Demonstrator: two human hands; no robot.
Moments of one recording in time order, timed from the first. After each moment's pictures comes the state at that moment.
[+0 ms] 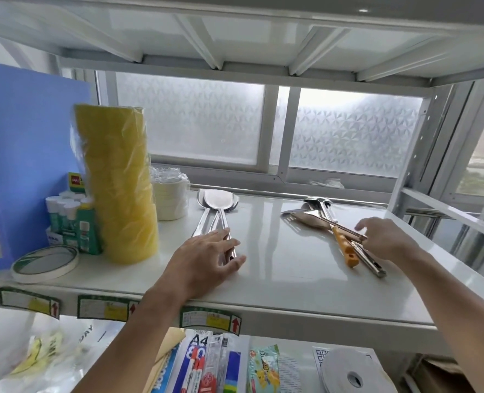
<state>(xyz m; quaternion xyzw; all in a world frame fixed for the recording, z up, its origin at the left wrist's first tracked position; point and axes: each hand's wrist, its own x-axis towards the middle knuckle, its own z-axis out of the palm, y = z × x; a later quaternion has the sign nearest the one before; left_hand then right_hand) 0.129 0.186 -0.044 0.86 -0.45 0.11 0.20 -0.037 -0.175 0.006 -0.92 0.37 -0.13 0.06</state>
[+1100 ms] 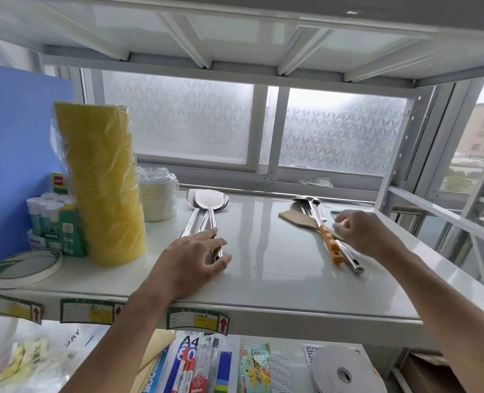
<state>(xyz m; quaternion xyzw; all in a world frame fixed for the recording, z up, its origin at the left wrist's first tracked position) 0.126 0.188 -0.040 0.87 -0.44 0.10 0.23 -0.043 -0.141 0.016 -0.92 0.32 -0.23 0.10</state>
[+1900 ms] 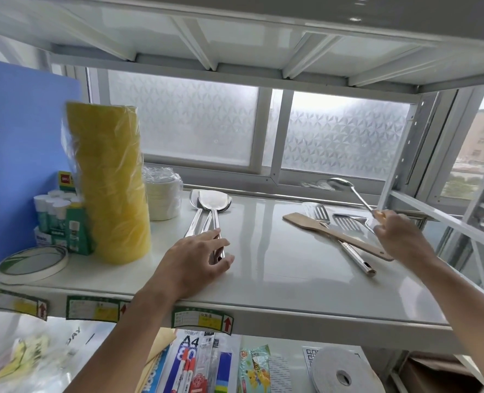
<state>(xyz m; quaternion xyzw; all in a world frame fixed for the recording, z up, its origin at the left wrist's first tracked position) 0.126 0.190 -0.040 0.87 -0.43 0.10 0.23 -0.067 -0.199 0.011 -0.87 0.39 -0.28 0.07</state>
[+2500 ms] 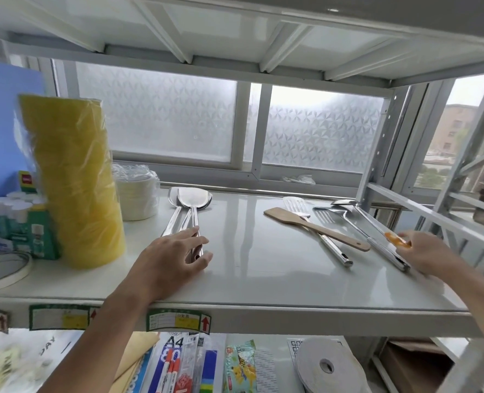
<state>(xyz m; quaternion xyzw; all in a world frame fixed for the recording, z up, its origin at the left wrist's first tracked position) 0.158 0.199 -0.022 0.87 -0.43 0.12 0.21 -0.114 -0.243 -0.014 -0.86 0.46 -0.18 0.10</state>
